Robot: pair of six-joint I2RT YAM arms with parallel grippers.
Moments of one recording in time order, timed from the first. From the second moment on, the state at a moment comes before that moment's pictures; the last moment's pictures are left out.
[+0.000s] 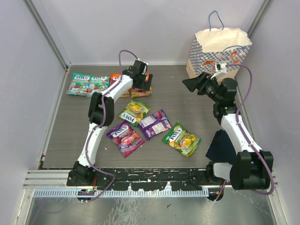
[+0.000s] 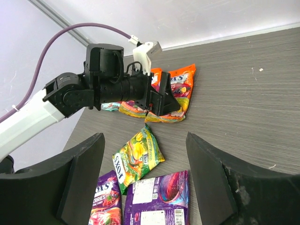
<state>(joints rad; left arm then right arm) -0.46 2.50 2.24 -0.63 -0.11 -0.17 0.00 1.21 0.85 0.30 -0.57 0.61</state>
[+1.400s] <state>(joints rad) -0.40 1.48 1.08 -0.32 -0.02 -0.20 0.38 1.53 0.73 0.14 -0.22 0.44</state>
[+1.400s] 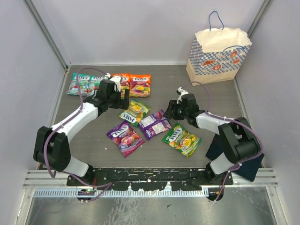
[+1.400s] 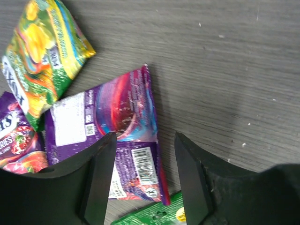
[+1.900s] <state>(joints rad) -0.36 1.33 0.94 -0.31 -0.02 -0.30 0.35 1.66 0.73 0.17 -0.36 0.44</state>
